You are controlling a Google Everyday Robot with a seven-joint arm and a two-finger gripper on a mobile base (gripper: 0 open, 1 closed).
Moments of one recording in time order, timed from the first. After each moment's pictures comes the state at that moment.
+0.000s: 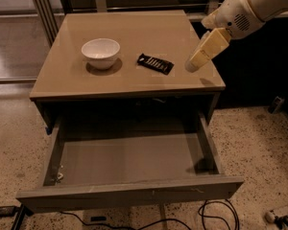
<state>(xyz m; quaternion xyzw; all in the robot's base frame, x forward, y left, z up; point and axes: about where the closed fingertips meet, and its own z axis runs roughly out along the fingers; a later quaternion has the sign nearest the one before) 0.598 -0.135 0.962 -0.54 0.76 0.16 0.32</state>
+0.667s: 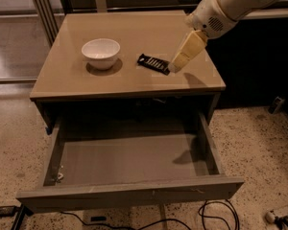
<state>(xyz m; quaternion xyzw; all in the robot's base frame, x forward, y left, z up) 0.625 -0.104 0.946 -0.57 0.75 0.13 0.31</state>
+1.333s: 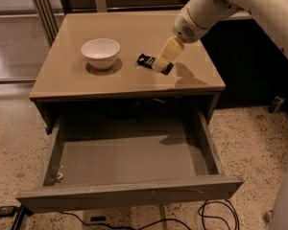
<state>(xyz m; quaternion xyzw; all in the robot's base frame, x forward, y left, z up) 0.688 -0.081 0.902 -0.53 0.78 0.08 0.30</state>
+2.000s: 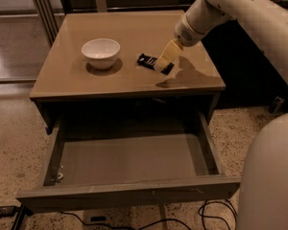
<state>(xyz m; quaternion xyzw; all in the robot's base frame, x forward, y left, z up) 0.732 -0.092 0.868 -0.50 0.81 0.08 0.29</state>
